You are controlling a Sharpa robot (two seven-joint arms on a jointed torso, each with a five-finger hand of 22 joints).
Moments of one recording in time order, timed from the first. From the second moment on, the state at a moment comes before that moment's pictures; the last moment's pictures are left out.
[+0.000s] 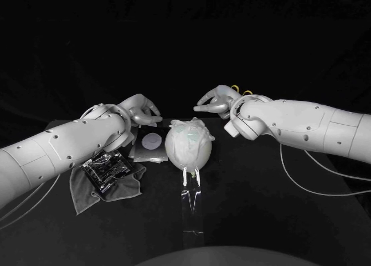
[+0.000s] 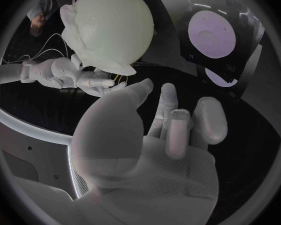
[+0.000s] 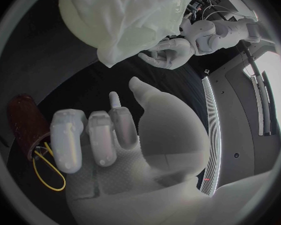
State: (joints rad) left arm 1.27 -0.48 -0.07 1.04 -1.05 -0.25 -0.08; left_hand 1.30 -0.21 0.53 0.11 0.05 0.80 0.17 0.35 0.23 1.07 0.08 0.92 0.66 1.47 0.01 1.56 1.31 0.08 1.34 0.10 1.40 1.16; right arm 1.34 -0.67 -0.18 1.26 -0.71 -0.43 -0.10; right_hand 1.20 -0.13 0.39 0.06 0.05 0.77 0.17 0.33 0.28 1.46 0.08 1.41 1.31 1.47 0.01 1.57 1.31 0.01 1.47 0.10 1.50 1.31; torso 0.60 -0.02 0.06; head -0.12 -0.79
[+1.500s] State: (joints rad) left arm 1.22 -0.69 -0.08 1.40 -0.72 -0.36 0.42; left_hand 1.53 -0.20 -0.09 0.30 0.05 0.65 0.18 0.24 0.17 0.62 0.19 0.05 0.05 0.23 0.21 0.12 0.14 0.07 0.19 0.30 0.08 0.06; right arm 1.17 -0.97 -0.19 1.66 -0.74 -0.71 0.19; right_hand 1.26 -0.13 0.38 0.06 0.05 0.90 0.16 0.29 0.28 1.46 0.07 1.49 1.31 1.47 0.00 1.57 1.31 0.01 1.46 0.11 1.57 1.31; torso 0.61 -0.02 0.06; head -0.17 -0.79
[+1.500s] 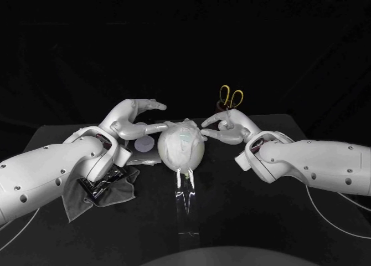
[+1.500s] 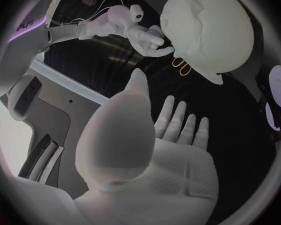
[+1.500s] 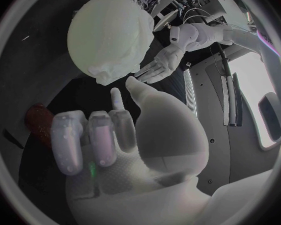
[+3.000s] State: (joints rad) left arm 1.21 -0.56 -0.08 1.28 -0.94 -0.26 0.23; left_hand 1.56 -0.16 -0.02 0.29 0.05 0.70 0.19 0.26 0.18 0.63 0.21 0.05 0.05 0.25 0.21 0.10 0.13 0.07 0.20 0.30 0.07 0.05; right arm 1.17 -0.90 -0.18 1.57 -0.71 -0.64 0.11; right_hand 1.24 -0.10 0.37 0.10 0.05 0.91 0.15 0.27 0.27 1.46 0.07 1.49 1.31 1.47 0.00 1.57 1.31 0.01 1.46 0.11 1.56 1.31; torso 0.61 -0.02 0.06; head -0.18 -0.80
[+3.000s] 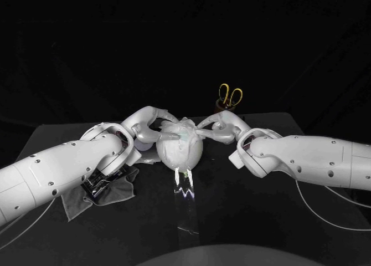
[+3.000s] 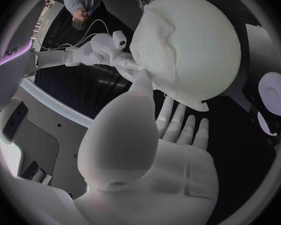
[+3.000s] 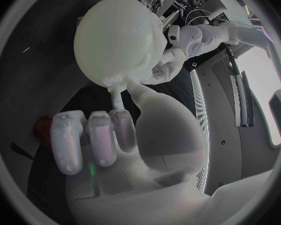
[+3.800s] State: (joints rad) left arm 1.21 -0.56 -0.09 1.28 -0.94 -0.24 0.21; left_hand 1.57 -0.15 -0.01 0.29 0.05 0.72 0.19 0.26 0.19 0.64 0.22 0.05 0.05 0.26 0.22 0.10 0.13 0.07 0.20 0.29 0.06 0.04; right arm 1.17 -0.89 -0.18 1.57 -0.70 -0.63 0.11; right_hand 1.34 -0.05 0.41 0.04 0.05 1.04 0.09 0.35 0.32 1.47 0.02 1.56 1.31 1.47 -0.04 1.57 1.31 0.01 1.47 0.08 1.57 1.31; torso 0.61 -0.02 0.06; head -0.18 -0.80
